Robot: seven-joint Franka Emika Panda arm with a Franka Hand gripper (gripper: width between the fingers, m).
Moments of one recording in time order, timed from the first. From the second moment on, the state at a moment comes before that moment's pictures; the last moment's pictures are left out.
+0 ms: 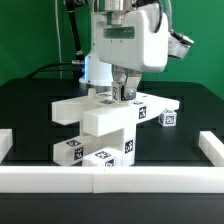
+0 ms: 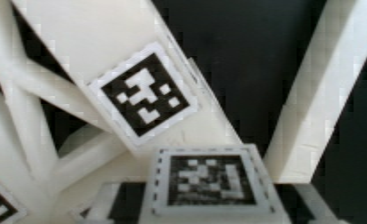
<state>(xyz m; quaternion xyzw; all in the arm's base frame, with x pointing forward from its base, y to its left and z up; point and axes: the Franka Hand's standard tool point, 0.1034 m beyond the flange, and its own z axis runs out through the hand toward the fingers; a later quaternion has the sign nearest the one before) 0.577 -0.007 0.114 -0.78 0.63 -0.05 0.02</state>
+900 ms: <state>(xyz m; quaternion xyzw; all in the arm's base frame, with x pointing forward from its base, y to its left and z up) 0.577 -0.006 0.113 -0.71 0.70 -0.04 0.03</state>
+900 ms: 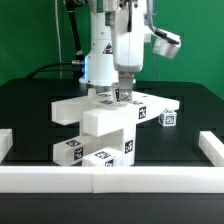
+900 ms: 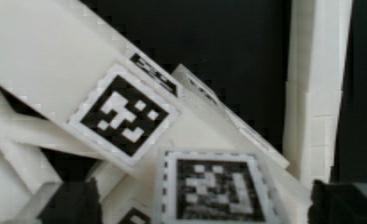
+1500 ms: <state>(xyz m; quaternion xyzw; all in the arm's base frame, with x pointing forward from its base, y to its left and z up) 0.578 -0.001 0.113 -0.88 0.48 -0.05 0.02</state>
